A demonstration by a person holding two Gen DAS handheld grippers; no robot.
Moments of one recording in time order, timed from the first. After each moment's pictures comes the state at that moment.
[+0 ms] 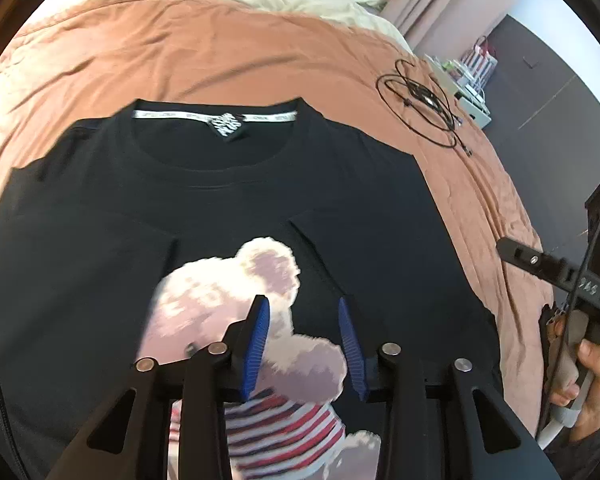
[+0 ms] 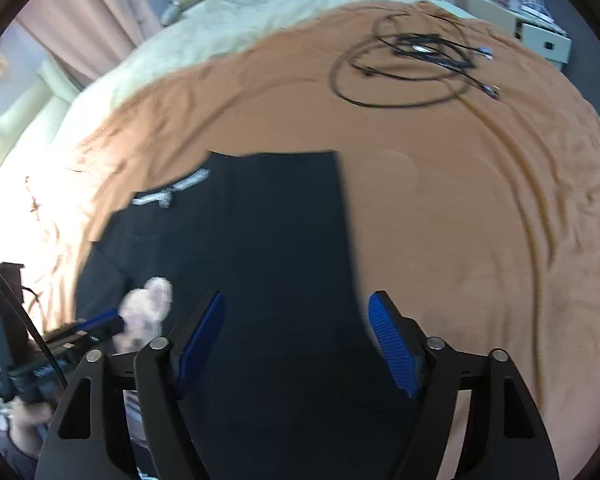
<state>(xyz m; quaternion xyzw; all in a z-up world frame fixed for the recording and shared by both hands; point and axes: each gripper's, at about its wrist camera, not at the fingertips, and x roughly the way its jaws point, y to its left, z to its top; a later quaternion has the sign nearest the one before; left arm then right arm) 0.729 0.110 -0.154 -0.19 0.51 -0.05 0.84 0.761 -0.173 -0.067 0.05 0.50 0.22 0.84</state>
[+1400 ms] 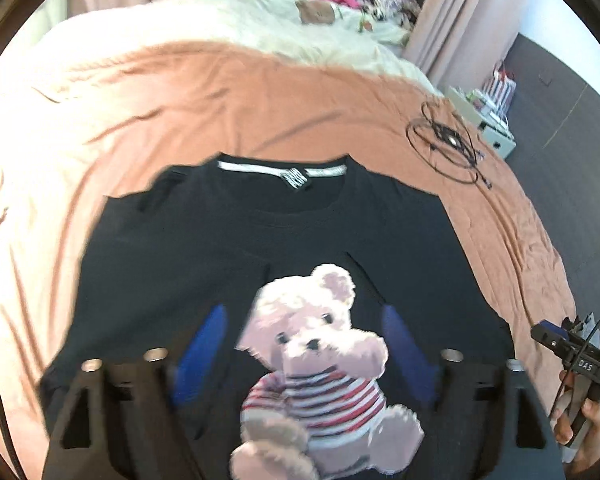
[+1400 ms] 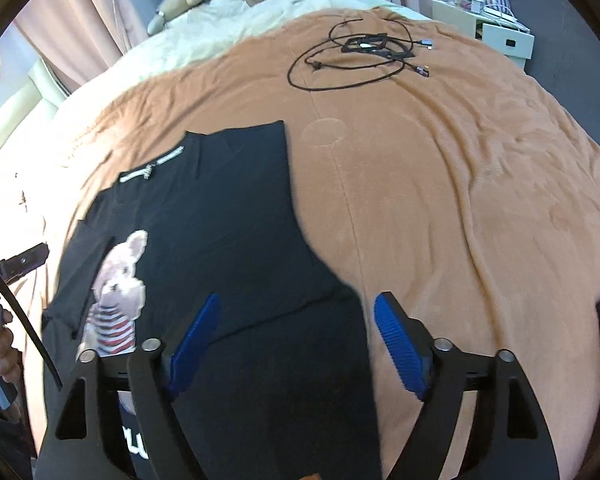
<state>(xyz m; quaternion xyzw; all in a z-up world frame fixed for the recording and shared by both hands) 0.667 0.149 -0.088 -0.15 0.45 0.04 0.88 0.658 -0.218 -0.063 0.05 0.47 0.19 0.86</state>
